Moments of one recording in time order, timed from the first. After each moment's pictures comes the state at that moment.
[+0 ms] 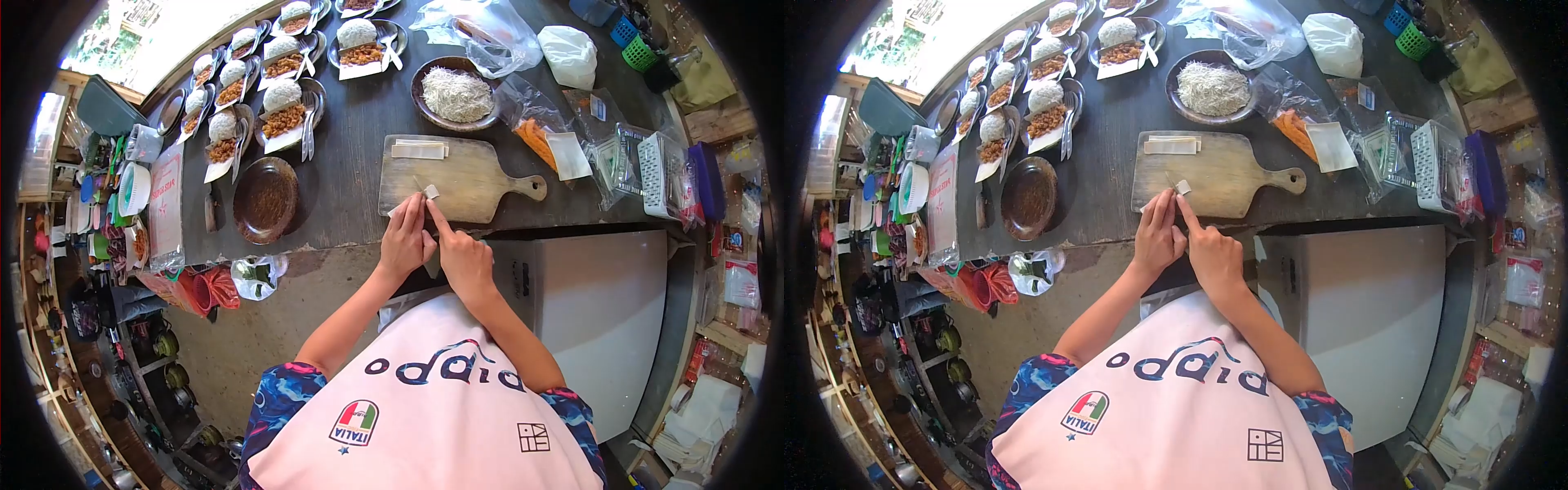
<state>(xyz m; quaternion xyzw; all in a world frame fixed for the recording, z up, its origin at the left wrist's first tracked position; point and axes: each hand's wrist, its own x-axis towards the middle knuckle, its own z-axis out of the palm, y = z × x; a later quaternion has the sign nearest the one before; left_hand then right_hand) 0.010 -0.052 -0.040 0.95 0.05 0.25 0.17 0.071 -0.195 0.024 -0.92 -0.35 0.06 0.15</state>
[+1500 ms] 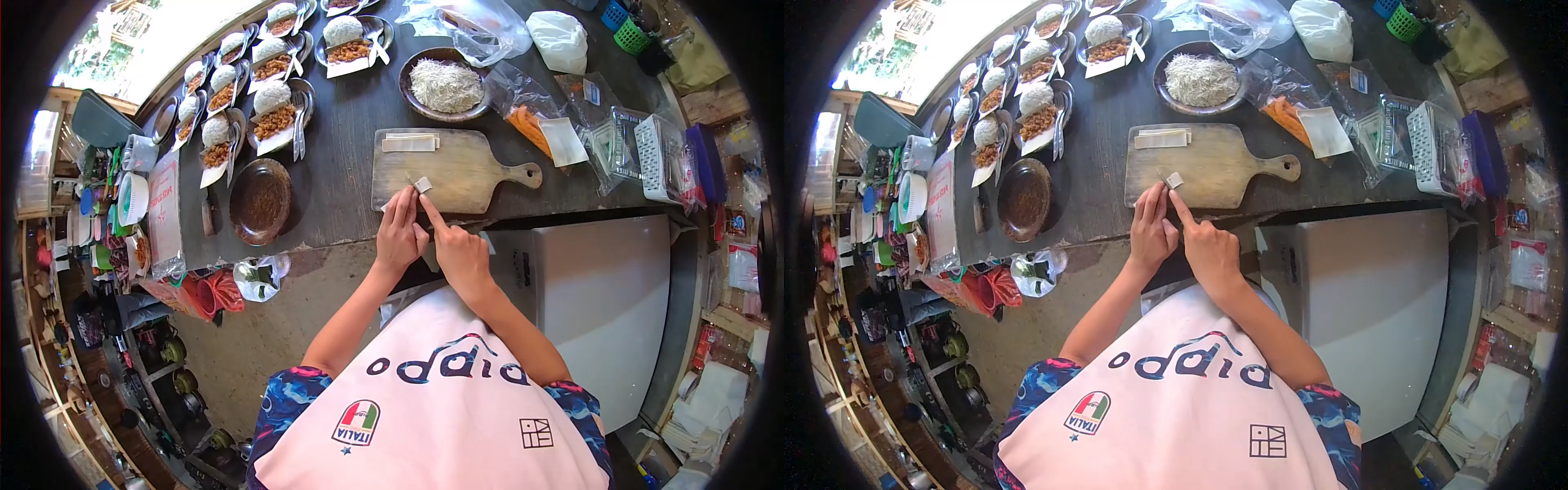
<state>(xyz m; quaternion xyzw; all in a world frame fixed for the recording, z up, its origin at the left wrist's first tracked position) 0.009 -0.055 -0.038 0.93 0.07 0.27 0.23 0.068 -0.201 0.017 -0.92 -0.37 0.04 0.14</state>
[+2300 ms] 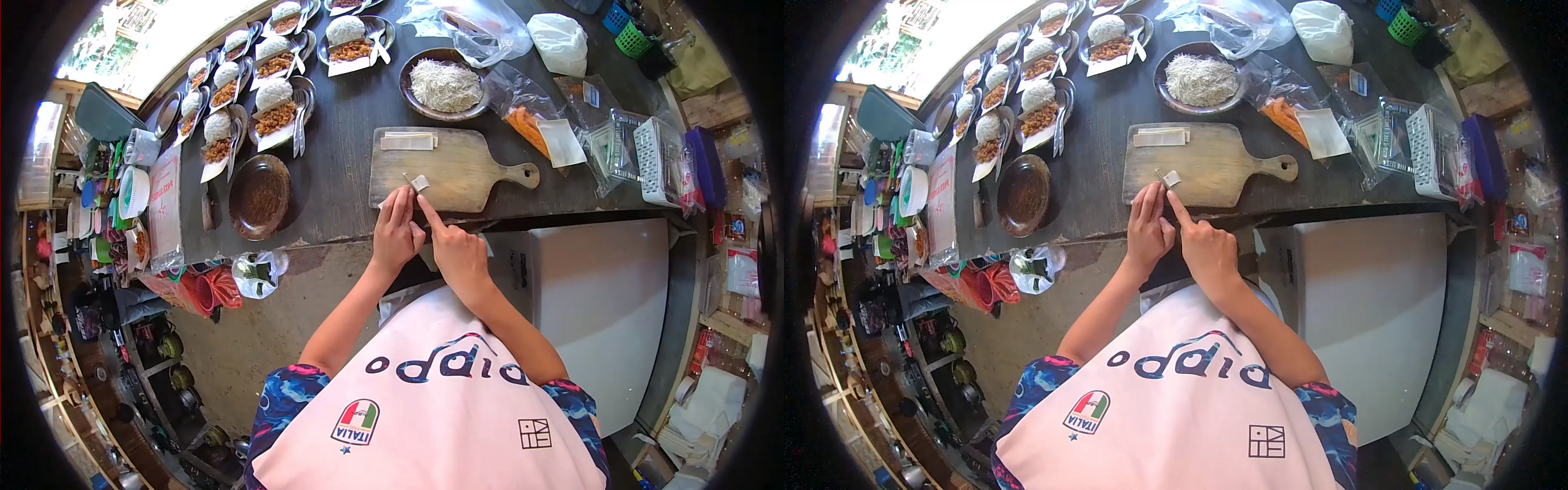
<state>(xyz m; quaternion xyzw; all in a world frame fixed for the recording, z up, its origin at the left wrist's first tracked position) 0.009 -0.056 -0.038 0.94 0.06 0.28 0.20 0.068 -0.206 0.015 -0.91 -0.39 0.03 0.15</state>
